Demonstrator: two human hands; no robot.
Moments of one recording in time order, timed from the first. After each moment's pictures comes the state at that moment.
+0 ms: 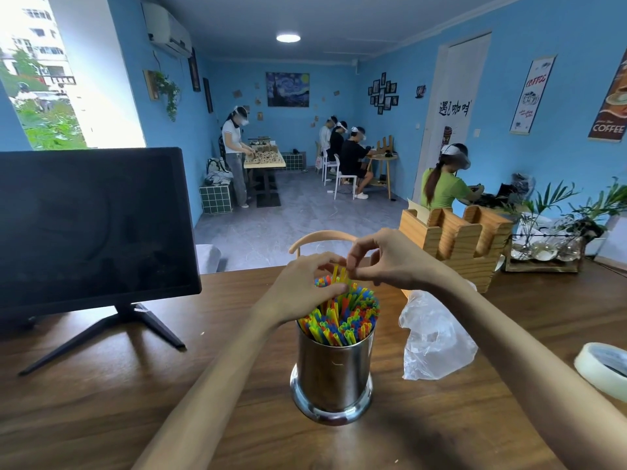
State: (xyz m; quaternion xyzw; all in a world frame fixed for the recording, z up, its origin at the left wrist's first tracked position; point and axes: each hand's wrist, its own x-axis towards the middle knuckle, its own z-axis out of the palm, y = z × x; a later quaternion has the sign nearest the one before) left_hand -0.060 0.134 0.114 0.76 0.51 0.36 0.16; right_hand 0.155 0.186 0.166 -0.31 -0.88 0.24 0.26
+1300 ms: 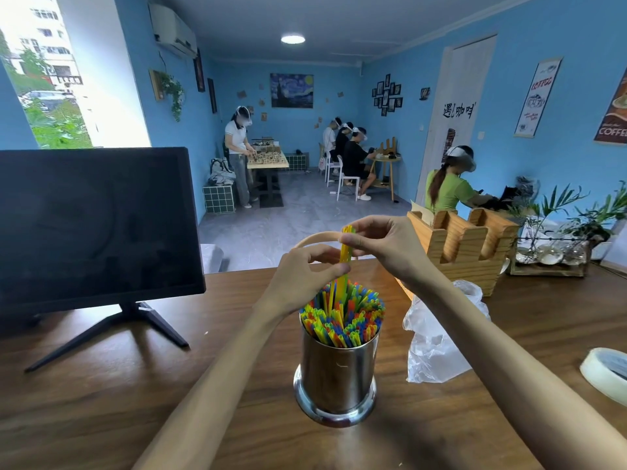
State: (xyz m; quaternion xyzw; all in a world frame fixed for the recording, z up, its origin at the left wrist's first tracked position) left_hand -0.058 0.133 0.125 0.68 0.51 0.48 0.20; right_hand 0.128 0.182 0.165 -0.24 -0.72 0.42 0.50
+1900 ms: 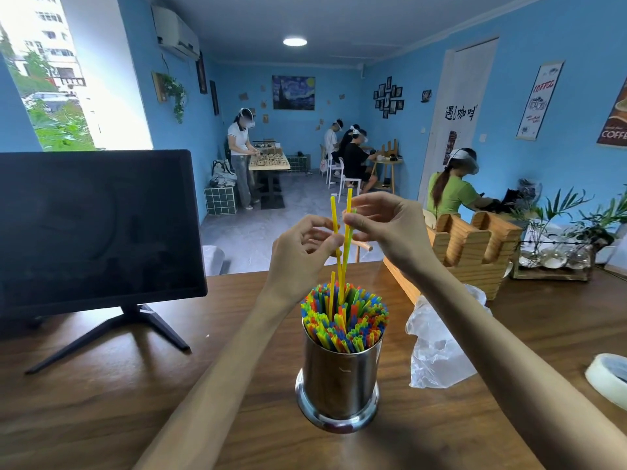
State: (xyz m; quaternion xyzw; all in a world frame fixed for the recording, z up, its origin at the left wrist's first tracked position) left_hand -0.052 0.129 0.149 0.62 0.43 0.62 0.19; right_hand 0.118 0.176 0.190 -0.24 -0.72 0.35 0.55
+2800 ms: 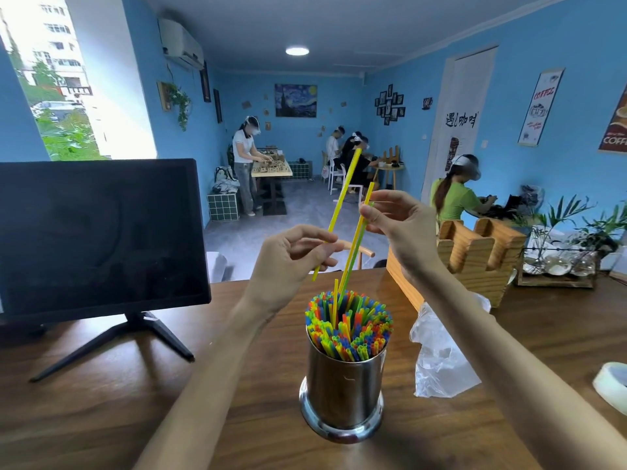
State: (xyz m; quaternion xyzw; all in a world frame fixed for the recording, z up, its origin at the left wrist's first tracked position) left_hand -0.070 0.096 0.169 0.63 0.38 0.61 0.30; right_hand 0.115 0.188 0.193 -0.26 -0.62 0.38 0.64
